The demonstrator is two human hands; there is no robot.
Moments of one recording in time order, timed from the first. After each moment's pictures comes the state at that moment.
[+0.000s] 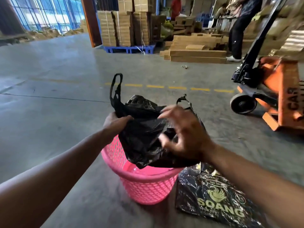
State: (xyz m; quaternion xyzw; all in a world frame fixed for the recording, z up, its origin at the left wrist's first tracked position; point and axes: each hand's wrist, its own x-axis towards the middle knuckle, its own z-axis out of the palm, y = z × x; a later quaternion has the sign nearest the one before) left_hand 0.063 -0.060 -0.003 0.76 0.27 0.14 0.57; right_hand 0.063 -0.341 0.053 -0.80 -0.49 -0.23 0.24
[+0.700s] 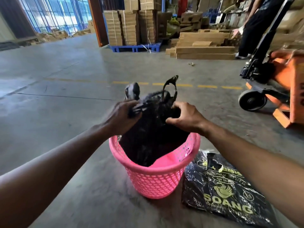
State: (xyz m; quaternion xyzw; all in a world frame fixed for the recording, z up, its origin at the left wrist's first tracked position) left_hand 0.021 -0.072 0.042 0.93 -0.09 0.29 0.22; right_hand 0.108 -0.313 0.054 -0.90 -0.29 -0.01 0.33
